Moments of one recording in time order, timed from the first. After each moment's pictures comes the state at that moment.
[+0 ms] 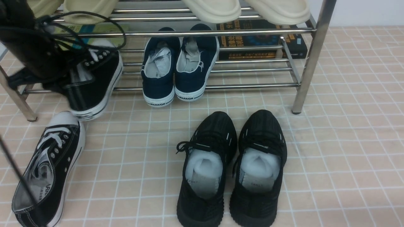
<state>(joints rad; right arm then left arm) 0.07 -0.01 0.01 0.05 0.39 -0.01 0.02 1.82 -1.63 -0.03 1.10 -0.35</state>
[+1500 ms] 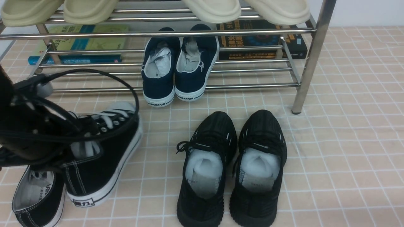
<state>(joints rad) 0.07 -0.01 0.01 0.05 0.39 -0.01 -0.15 1.32 -0.98 -0.03 0.98 -0.48</state>
